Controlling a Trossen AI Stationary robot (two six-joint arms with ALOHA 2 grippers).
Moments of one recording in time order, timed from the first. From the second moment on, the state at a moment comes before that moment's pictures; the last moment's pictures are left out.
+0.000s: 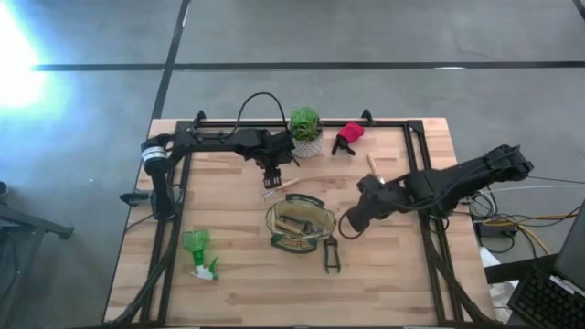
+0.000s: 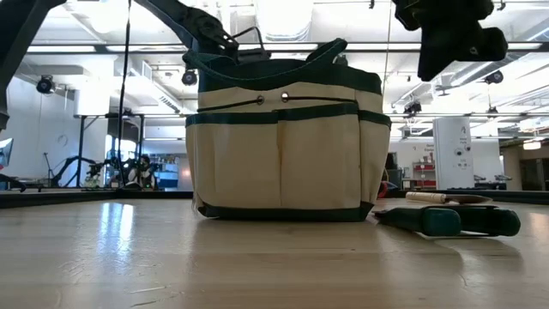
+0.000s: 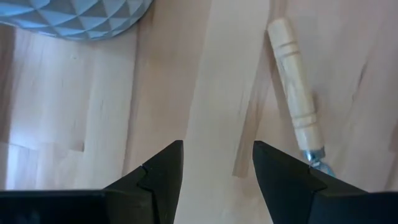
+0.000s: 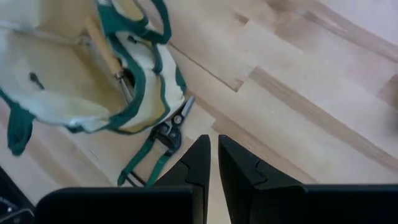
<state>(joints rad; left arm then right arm) 0.35 1.82 1.35 -0.76 -0.08 0.17 0.27 1.27 1.09 -0.98 0.24 1.22</state>
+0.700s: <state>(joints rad) 0.24 1.82 1.32 -0.65 -0.02 0.05 0.23 1.27 1.09 -0.94 0.23 1.22</state>
